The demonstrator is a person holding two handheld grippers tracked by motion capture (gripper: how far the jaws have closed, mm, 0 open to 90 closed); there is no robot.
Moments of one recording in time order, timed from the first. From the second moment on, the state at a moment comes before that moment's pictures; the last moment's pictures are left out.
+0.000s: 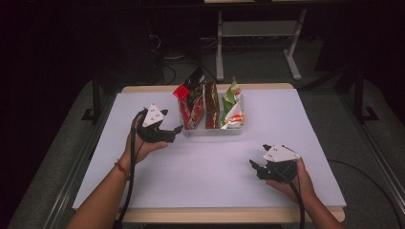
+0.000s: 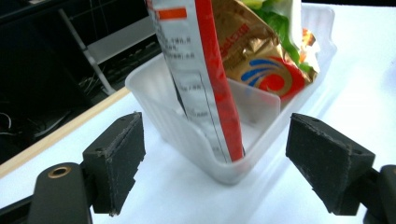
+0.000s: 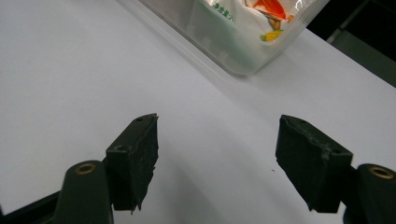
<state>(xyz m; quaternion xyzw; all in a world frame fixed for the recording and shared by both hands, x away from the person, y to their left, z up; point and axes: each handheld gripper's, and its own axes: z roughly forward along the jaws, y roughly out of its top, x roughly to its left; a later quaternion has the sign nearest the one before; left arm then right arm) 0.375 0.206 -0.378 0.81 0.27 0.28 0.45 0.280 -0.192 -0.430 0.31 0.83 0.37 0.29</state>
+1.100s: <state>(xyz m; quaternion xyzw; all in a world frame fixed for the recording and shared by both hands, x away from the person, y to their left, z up) 0.325 0.247 -0.379 0.83 0.23 0.26 0.44 0.281 -0.196 -0.416 0.30 0.83 0.36 0.29</state>
